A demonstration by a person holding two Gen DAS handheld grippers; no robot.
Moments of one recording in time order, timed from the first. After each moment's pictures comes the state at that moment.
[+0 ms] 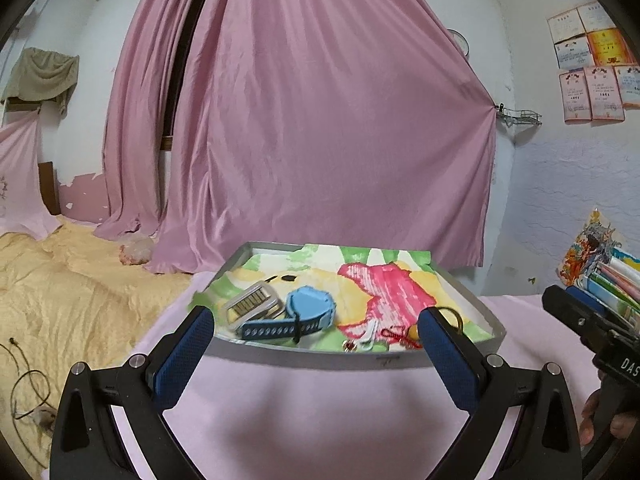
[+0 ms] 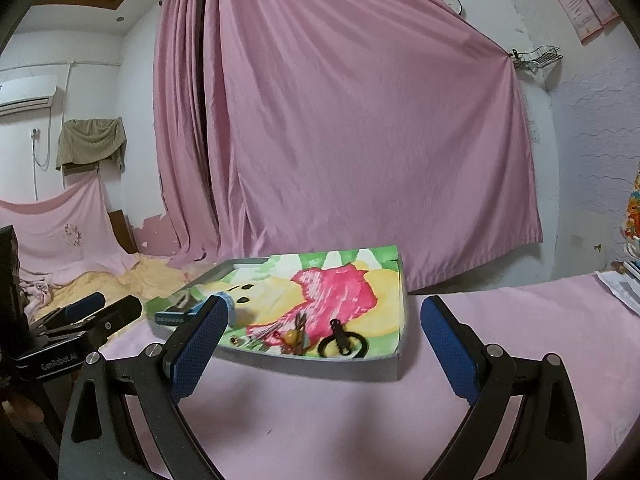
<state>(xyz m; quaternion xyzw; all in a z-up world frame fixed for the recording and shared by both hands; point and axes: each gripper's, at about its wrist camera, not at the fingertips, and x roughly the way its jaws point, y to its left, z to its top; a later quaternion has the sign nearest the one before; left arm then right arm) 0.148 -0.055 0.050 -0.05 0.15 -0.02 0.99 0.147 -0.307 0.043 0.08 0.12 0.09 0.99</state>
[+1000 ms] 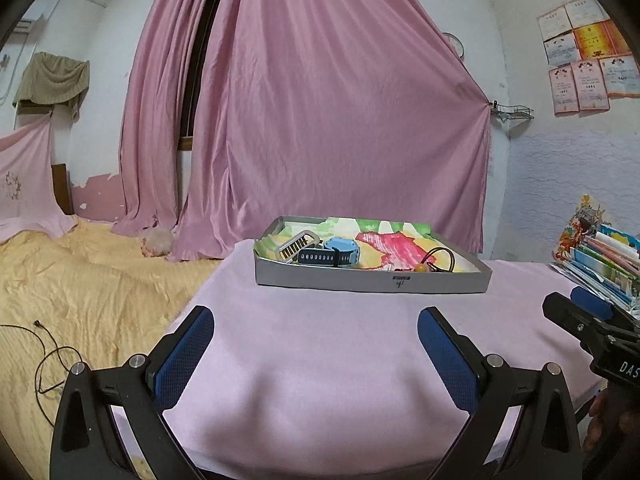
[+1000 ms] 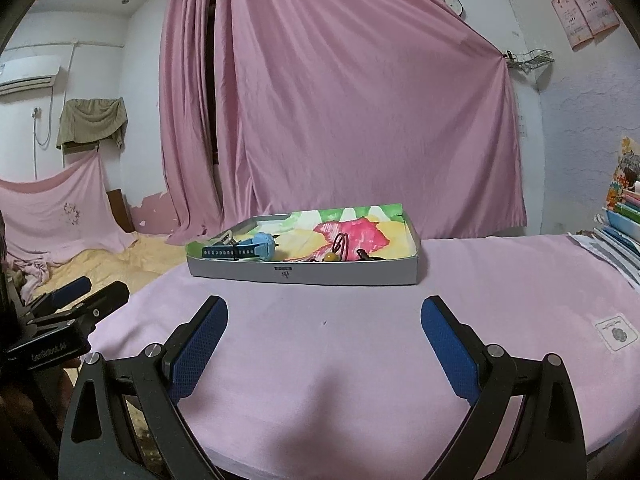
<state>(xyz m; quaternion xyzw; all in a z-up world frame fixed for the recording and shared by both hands) 0.047 -0.019 0.018 -0.04 0.15 -0.02 0.99 0.043 -0.276 0.015 0.06 0.15 0.07 0.99</state>
